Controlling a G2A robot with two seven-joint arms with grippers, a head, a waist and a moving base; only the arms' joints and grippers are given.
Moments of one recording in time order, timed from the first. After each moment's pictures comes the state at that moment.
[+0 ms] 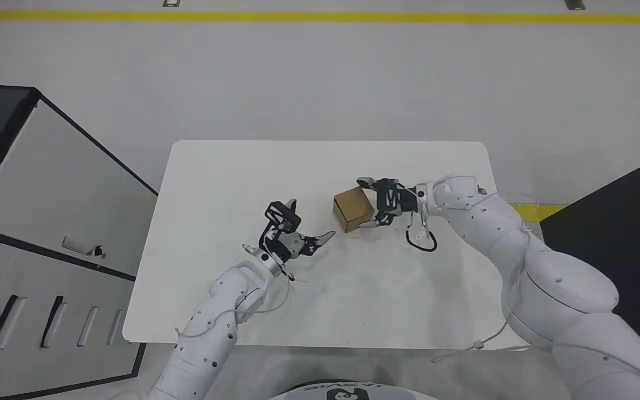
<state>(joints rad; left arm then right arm) 1.54 -1.33 -1.20 -1.55 1.48 -0.33 0.09 -0.53 -1.31 0.19 -0.34 -1.61 -0.79 -1.03</state>
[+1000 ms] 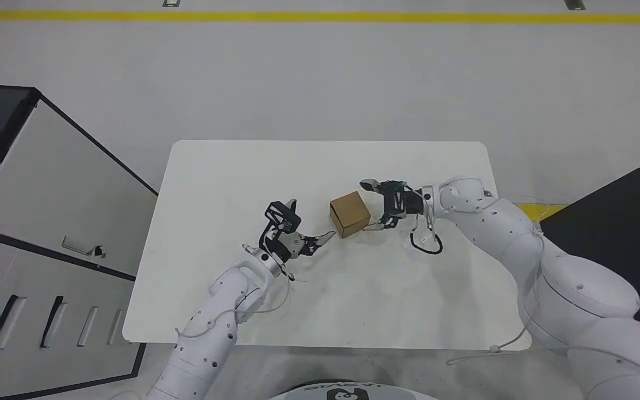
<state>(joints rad) 1.54 -1.33 -1.20 -1.55 1.48 -0.33 0.09 -0.54 -1.22 0.17 -0.47 -1.57 -0.79 -1.03</state>
